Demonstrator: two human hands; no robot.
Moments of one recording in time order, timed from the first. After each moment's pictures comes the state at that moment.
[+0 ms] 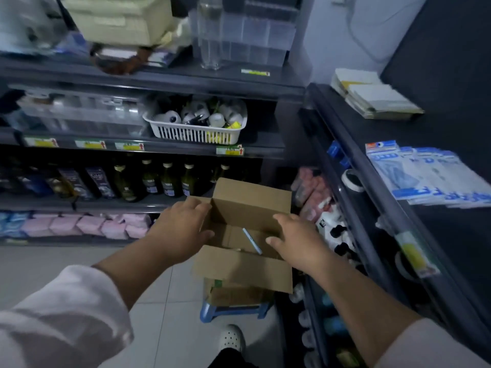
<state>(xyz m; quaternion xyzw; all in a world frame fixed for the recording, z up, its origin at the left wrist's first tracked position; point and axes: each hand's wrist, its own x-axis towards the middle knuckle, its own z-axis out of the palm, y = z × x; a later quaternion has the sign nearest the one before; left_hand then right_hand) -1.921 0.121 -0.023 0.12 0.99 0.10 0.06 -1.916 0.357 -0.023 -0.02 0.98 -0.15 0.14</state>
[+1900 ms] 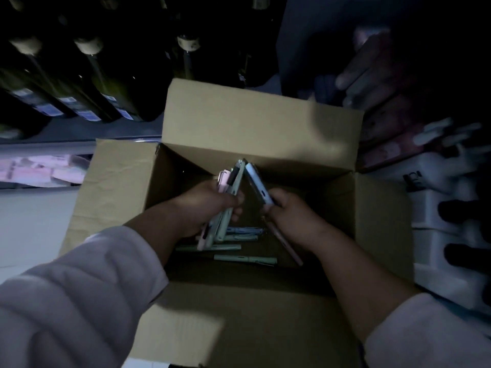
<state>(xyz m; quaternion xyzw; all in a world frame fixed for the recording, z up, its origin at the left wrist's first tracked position) -2.181 0.209 -0.370 -0.16 0.65 0.60 0.43 -2.149 0.390 -0.378 0.16 0.80 -0.48 0.32</state>
